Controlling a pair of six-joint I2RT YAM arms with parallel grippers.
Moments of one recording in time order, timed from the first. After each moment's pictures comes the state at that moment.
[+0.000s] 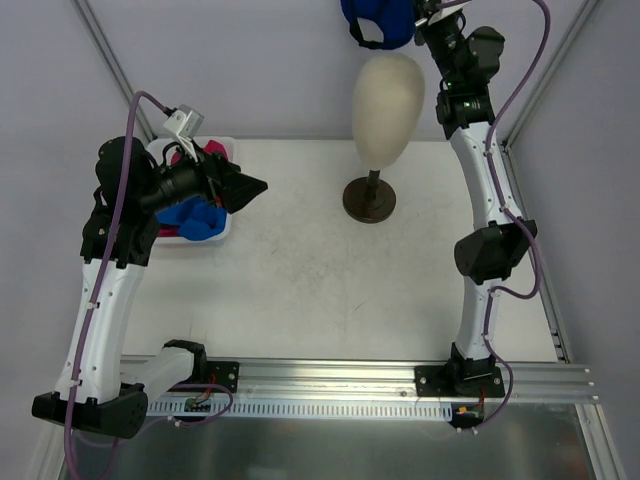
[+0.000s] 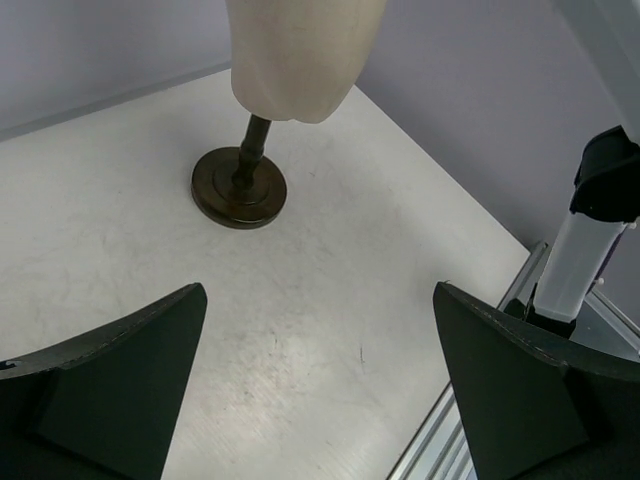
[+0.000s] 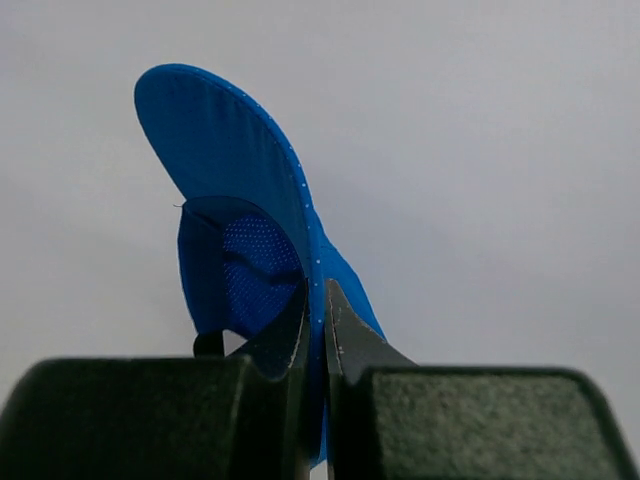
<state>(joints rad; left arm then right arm) -0.14 1.04 1.42 -0.53 0.72 -0.26 0.24 2.09 2.44 0.24 -0.29 -0.27</state>
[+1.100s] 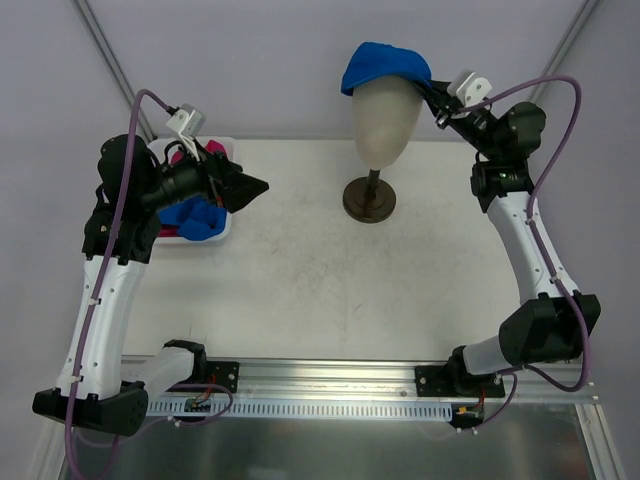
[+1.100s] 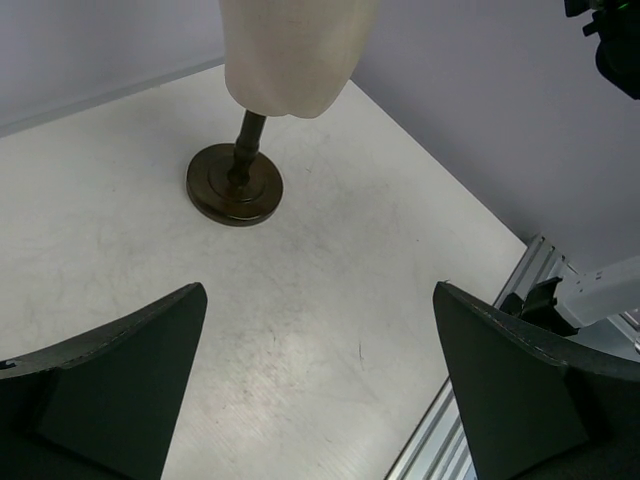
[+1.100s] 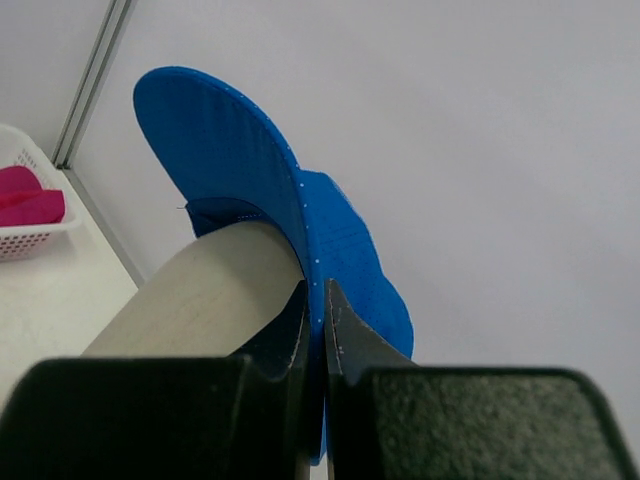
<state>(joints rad) -0.14 1.05 1.41 -0.52 0.74 -0.26 0.13 1.45 1.46 0.43 -0.75 -0.35</state>
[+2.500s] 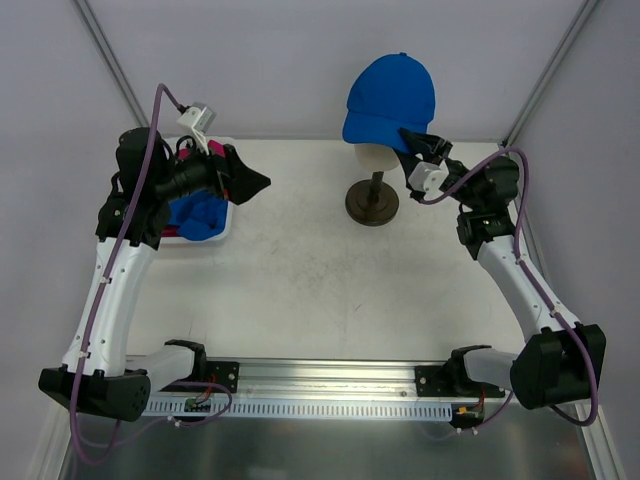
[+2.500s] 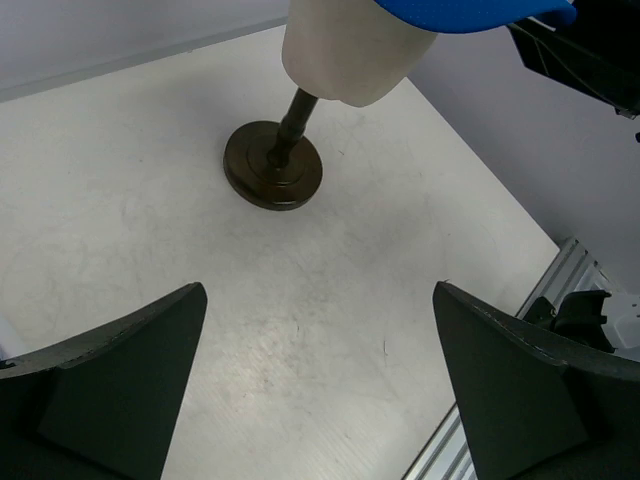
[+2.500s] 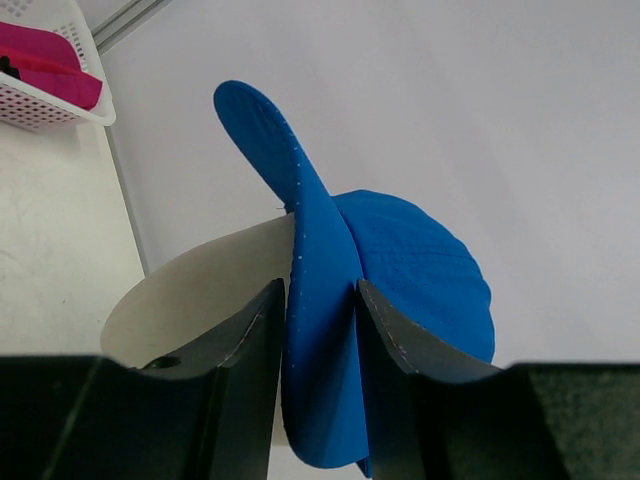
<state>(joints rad) -0.14 1.13 1.40 -0.52 0.69 -0.22 0.21 1.23 1.01 0.52 -0.84 -0.88</state>
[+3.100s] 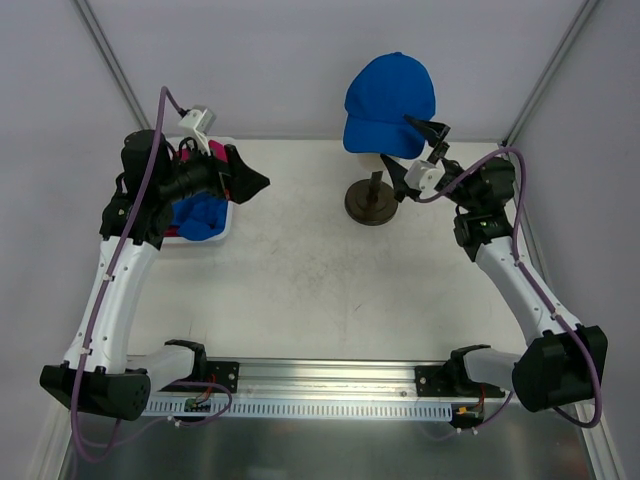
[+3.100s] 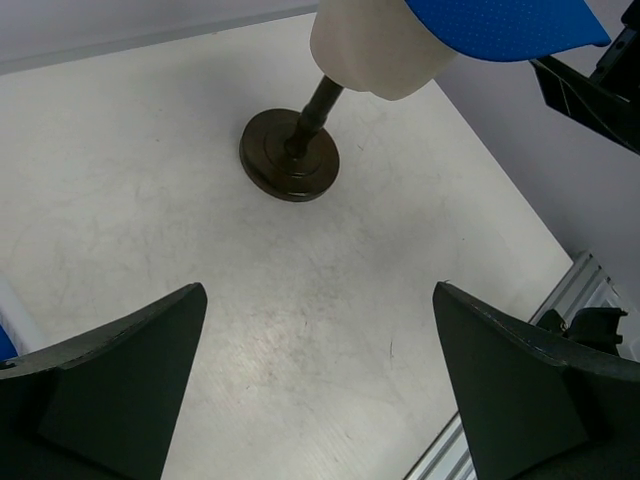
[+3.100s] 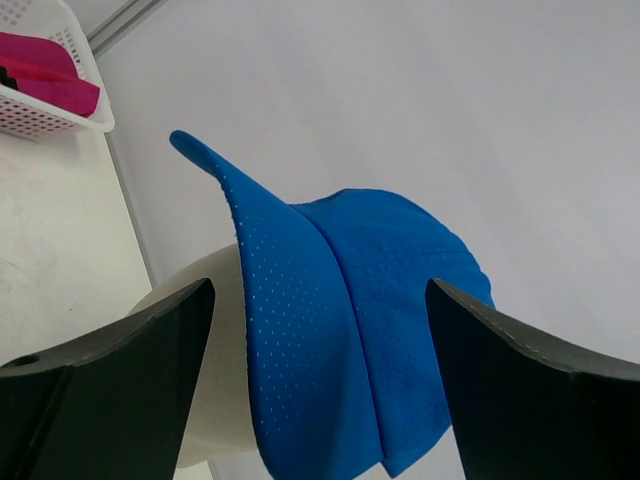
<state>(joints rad) -0.14 1.13 1.36 -0.52 0.63 -0.24 0.24 1.22 1.01 0.51 -0.78 -0.86</state>
